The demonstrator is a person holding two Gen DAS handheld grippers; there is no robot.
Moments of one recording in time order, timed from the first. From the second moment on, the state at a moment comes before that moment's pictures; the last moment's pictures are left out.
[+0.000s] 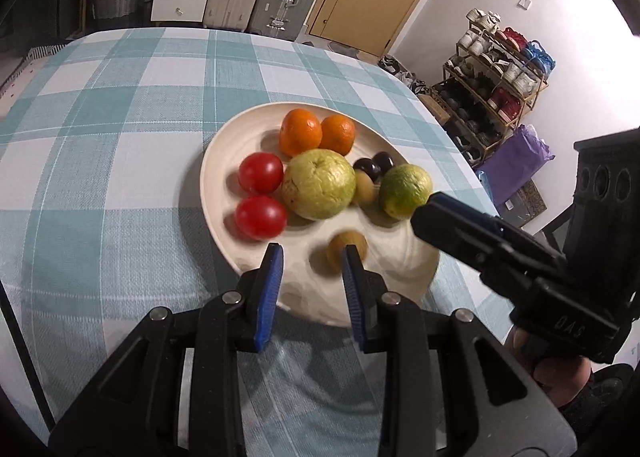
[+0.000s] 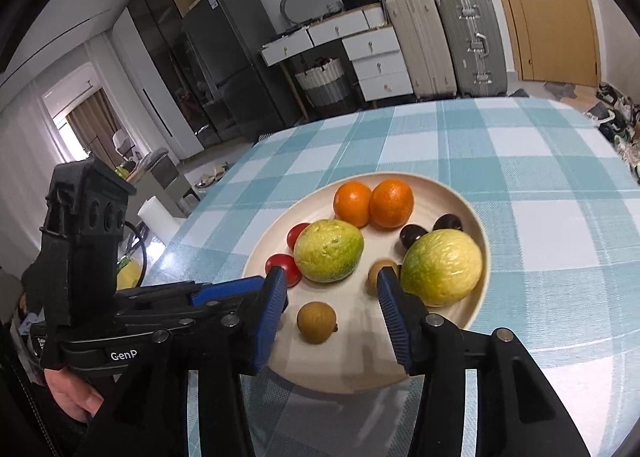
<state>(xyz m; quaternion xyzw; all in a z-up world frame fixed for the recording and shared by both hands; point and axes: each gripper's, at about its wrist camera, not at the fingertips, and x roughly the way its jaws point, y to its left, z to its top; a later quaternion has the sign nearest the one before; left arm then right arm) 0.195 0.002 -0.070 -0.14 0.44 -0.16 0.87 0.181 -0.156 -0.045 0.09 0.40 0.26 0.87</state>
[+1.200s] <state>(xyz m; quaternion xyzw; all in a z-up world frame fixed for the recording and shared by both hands) 0.073 0.009 0.047 -0.06 0.24 -0.05 0.97 0.073 -0.174 0.043 0.07 0.21 0.24 0.95</state>
